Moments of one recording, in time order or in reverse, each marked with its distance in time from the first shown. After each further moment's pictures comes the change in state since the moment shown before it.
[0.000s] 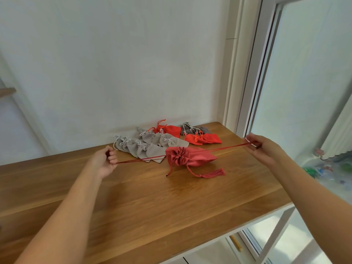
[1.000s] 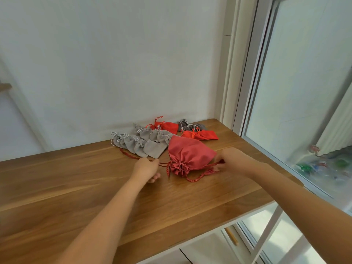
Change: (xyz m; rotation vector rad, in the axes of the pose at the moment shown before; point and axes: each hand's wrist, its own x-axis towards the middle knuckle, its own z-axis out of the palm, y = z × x) left_hand -0.053 -0.094 0.071 1.162 -0.020 0.160; right_hand -0.042 0.047 0.032 -2.110 -0.551 -0.426
